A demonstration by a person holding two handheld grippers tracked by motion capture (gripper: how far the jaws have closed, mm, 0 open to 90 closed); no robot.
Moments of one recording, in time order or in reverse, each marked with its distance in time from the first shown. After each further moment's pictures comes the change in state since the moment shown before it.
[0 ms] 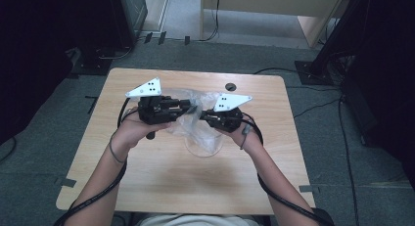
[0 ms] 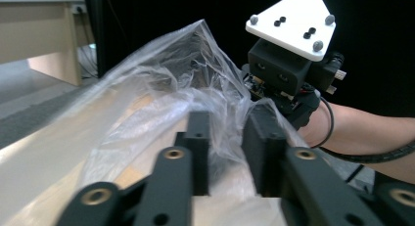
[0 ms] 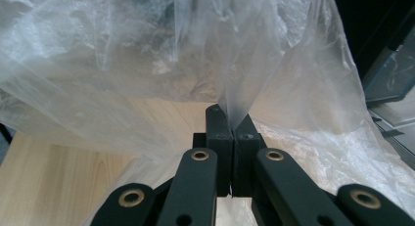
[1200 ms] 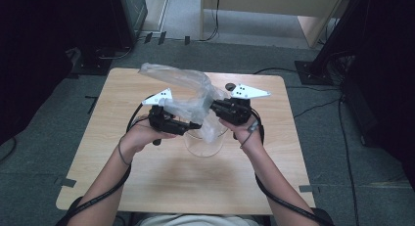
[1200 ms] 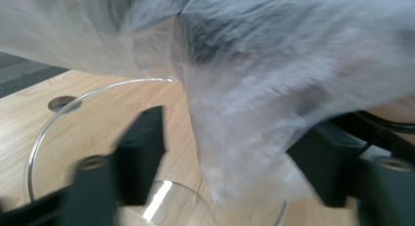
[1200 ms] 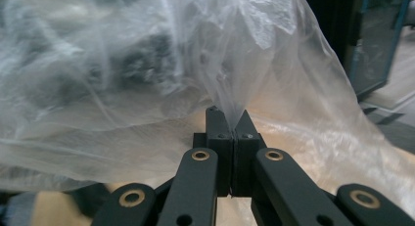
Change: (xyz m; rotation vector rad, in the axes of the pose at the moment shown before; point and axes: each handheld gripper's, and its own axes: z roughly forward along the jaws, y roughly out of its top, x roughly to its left) left arm 0.012 -0.041 0.032 0.100 -0.001 -0.024; right arm -0.011 0.004 -0.020 -0.199 -0.083 0.299
